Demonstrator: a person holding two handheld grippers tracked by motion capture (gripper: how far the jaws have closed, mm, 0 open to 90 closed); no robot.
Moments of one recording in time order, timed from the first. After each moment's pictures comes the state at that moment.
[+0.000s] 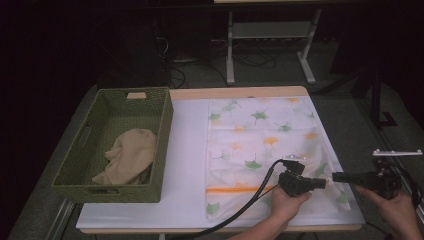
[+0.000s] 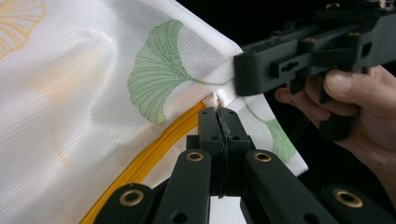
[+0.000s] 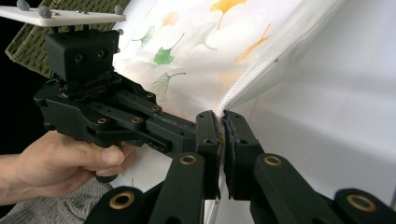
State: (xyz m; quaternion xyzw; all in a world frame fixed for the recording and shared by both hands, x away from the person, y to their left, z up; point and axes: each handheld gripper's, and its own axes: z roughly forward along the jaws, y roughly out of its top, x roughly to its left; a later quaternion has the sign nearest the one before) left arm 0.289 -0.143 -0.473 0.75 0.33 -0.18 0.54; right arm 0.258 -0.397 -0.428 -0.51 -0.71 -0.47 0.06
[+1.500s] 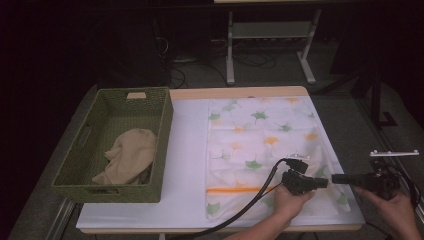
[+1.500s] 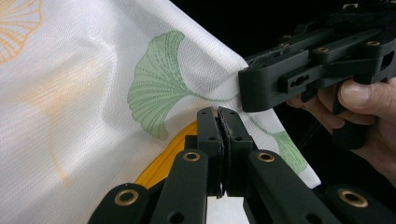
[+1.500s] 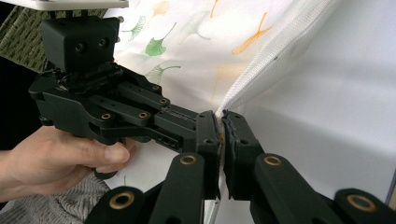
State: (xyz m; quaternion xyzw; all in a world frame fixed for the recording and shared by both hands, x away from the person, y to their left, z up) left arm 0.295 -0.154 -0.477 0.76 0.34 -0.18 0.53; right arm 0.259 -0.396 -0.432 -0.52 -0.72 -0.45 0.06
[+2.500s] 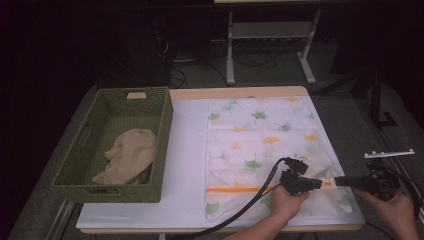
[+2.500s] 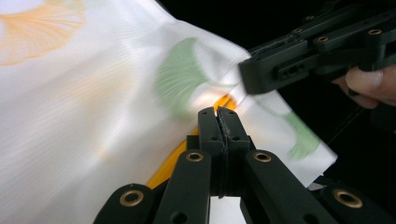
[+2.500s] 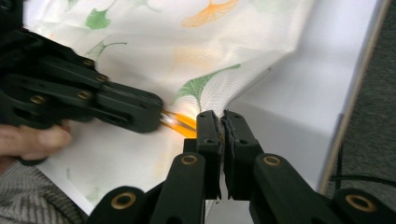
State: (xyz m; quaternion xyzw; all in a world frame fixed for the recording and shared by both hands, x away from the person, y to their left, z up) left arm 0.293 -0.145 -0.469 0.80 0.35 -0.13 0.48; right arm 0.258 -0.392 -0.432 -0.56 -0.74 -0.37 0.00
